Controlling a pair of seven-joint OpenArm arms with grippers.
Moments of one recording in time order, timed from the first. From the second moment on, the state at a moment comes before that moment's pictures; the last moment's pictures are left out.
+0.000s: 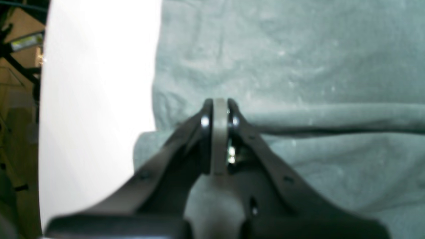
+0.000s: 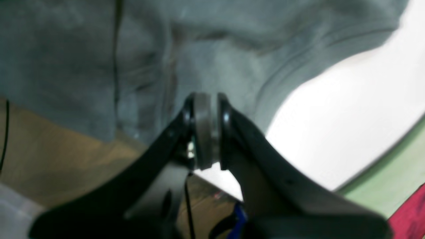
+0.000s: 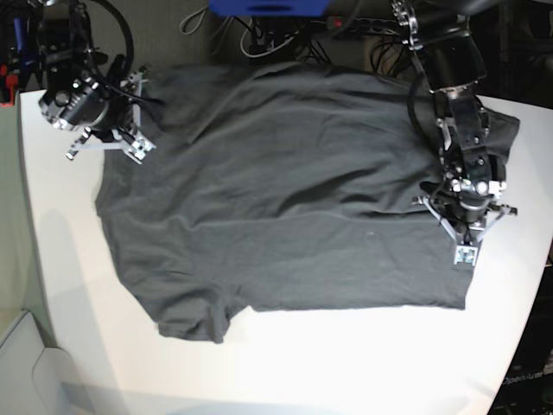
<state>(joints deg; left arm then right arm) -8.4 -5.5 -21.2 81.6 18.0 -18.5 40.8 -18.1 19.7 2.8 111.8 4.6 39.9 -67.4</state>
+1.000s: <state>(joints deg) -32.9 -10.4 -15.3 28.1 19.3 1.6 11.3 -16.1 19.1 2.7 111.8 4.6 39.9 -67.0</state>
